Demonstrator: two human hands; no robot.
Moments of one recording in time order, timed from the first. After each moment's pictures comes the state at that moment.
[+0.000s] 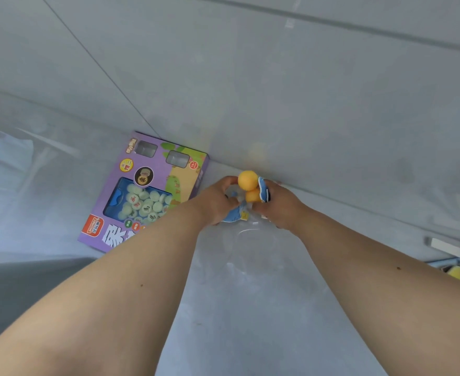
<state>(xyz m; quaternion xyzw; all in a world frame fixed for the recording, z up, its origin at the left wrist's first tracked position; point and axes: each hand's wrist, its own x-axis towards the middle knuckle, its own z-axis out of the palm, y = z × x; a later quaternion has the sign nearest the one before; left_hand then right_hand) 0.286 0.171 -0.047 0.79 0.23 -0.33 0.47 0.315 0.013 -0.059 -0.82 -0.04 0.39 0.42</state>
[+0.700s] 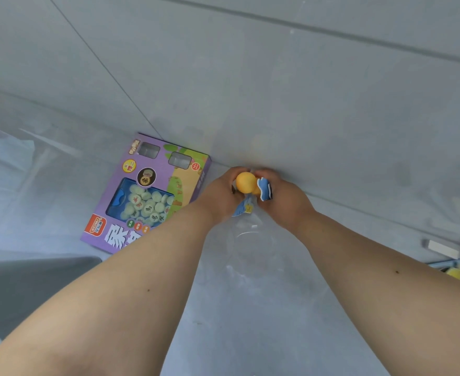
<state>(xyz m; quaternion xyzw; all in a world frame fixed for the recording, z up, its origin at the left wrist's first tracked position) 0.290 0.164 -0.037 0.83 0.17 -0.22 0.49 0.315 0.012 -0.034 -0.89 -0.11 0.27 0.35</state>
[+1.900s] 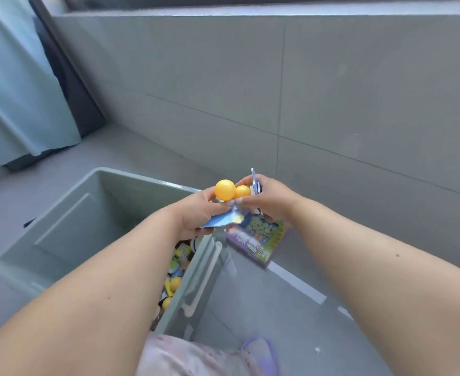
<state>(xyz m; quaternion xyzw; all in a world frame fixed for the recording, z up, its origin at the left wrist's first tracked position) 0.011 0.316 0.290 0.73 0.26 -0.13 0.62 0.119 0.166 0.290 -0.76 -0.26 0.35 0.48</state>
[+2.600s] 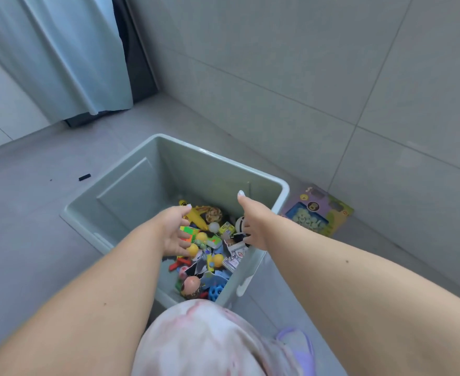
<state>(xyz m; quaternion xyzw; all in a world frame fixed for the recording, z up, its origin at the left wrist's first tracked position) -0.116 0.426 0.231 0.45 0.57 -0.06 0.68 0.012 0.294 0.232 -0.65 0.00 0.56 0.51</state>
